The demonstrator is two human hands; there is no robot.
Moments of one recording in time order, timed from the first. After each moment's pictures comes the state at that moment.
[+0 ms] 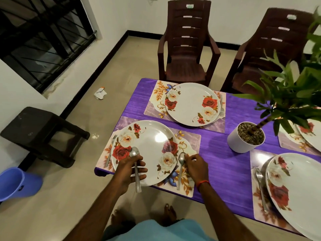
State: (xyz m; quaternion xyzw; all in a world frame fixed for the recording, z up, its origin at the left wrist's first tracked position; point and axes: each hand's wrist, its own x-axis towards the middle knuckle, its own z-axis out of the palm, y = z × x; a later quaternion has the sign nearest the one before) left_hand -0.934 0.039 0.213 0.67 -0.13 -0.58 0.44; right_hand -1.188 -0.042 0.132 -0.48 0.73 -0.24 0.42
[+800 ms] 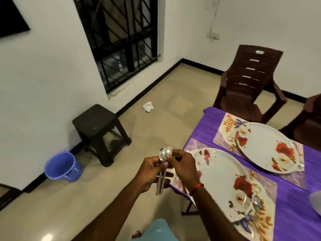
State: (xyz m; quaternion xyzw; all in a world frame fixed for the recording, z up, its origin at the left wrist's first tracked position) left_hand -0.720 0.092 0.268 0.63 -0.23 -0.55 0.49; right_hand -0.841 0.008 0.262 -0.65 0.46 -0.28 0.54
